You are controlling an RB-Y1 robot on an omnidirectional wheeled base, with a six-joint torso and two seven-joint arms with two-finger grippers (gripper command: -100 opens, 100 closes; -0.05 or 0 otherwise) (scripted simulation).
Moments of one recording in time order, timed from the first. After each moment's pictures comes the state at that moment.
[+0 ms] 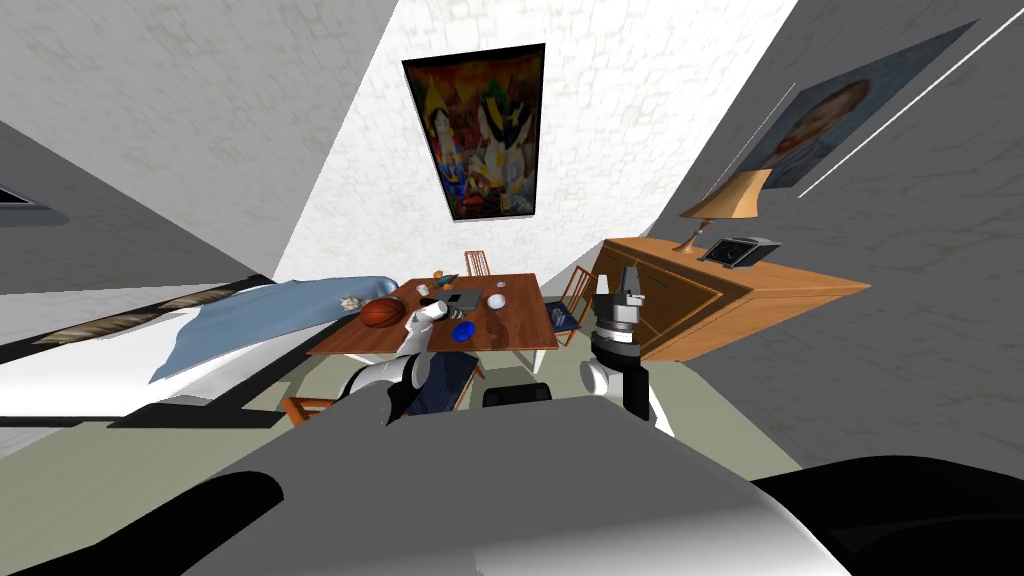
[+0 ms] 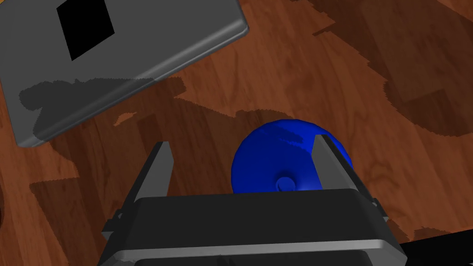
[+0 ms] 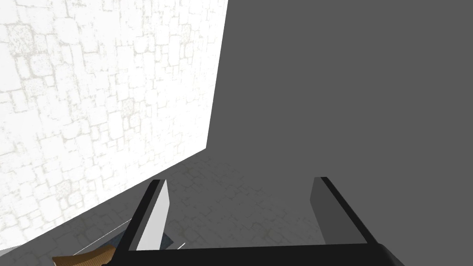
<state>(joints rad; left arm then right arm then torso) -0.67 0.32 0.31 -0.80 0.36 0.84 0.74 0.50 0.04 -0.01 -2.30 -0.06 -0.60 0.12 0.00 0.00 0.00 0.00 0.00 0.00</state>
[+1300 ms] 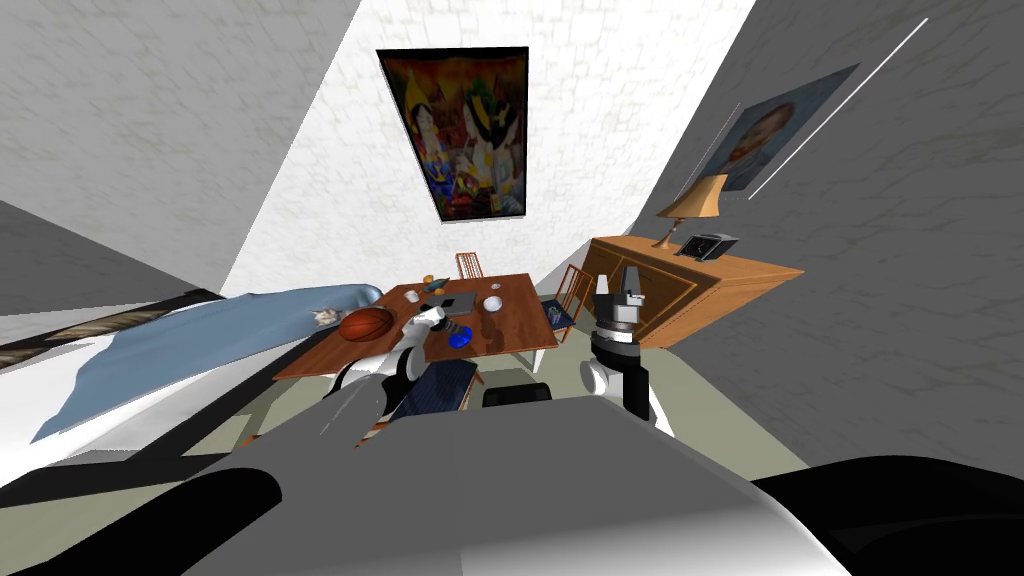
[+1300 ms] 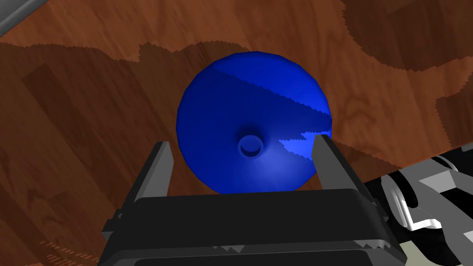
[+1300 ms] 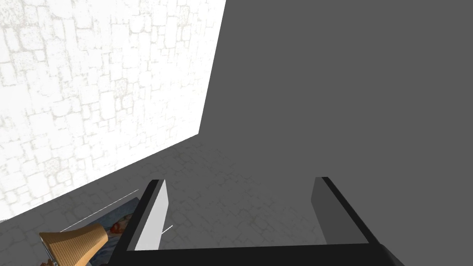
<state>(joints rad) -0.73 0.38 0.32 -0.53 0.35 1.01 0.76 0.50 0.04 -0.01 -2.30 -0.06 -0.60 0.12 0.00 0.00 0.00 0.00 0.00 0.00</state>
